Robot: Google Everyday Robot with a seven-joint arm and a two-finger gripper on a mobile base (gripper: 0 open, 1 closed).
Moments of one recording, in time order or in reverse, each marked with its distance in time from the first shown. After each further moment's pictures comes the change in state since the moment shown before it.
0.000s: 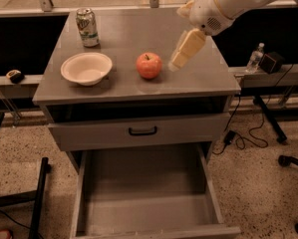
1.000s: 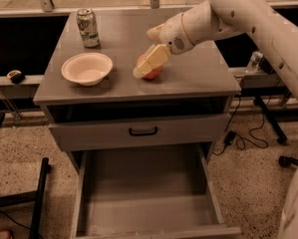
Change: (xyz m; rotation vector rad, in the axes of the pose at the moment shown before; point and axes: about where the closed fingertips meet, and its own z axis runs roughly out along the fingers) arm -0.045 0.015 0.099 -0.156 -0.295 0.180
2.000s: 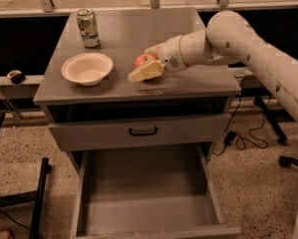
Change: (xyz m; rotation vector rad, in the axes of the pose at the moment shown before) arm 0.039 -0.013 0.031 0.090 -0.092 0.132
